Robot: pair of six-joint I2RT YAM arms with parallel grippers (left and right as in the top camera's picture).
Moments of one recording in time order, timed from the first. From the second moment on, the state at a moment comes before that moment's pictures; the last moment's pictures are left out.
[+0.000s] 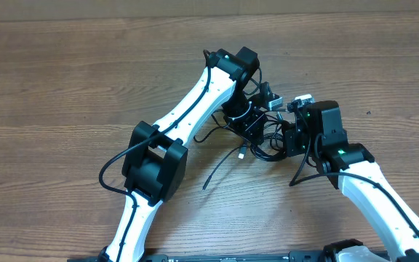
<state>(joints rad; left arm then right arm) -0.61 2.30 2.07 -1.40 0.70 0.30 0.23 1.32 0.74 -0.36 -0.09 0.01</state>
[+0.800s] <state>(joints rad) -0.54 2.30 2.07 -1.28 0.68 0.14 0.23 1.31 0.74 -0.47 -0.17 0.02</state>
